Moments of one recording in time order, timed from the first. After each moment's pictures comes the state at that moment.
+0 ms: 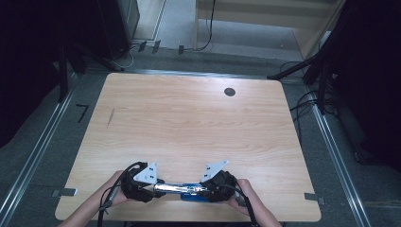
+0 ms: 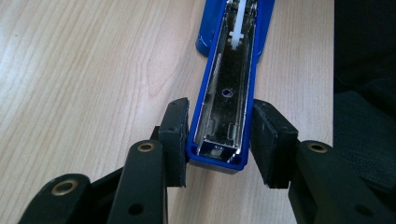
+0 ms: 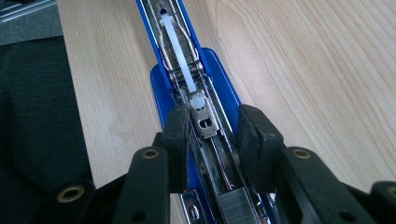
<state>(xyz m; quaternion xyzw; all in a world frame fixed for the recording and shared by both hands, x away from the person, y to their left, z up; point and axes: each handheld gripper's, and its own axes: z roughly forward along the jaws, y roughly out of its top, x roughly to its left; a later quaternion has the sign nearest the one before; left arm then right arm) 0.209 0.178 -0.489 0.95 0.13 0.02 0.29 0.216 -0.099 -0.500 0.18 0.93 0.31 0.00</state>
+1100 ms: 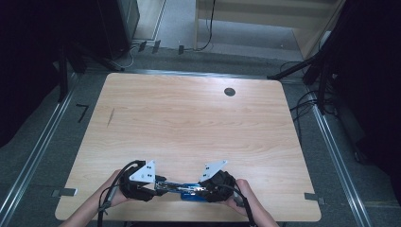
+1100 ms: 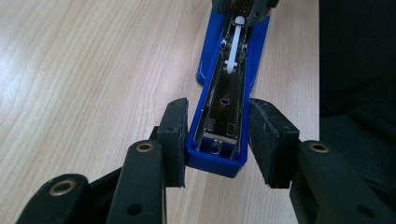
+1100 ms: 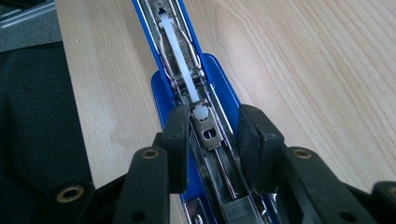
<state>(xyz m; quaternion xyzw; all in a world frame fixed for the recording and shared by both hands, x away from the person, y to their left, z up) 0.205 0.176 -0.473 0.93 0.13 0.04 0.33 0.215 -0.095 -0.500 0.19 0.93 0.32 0.00</state>
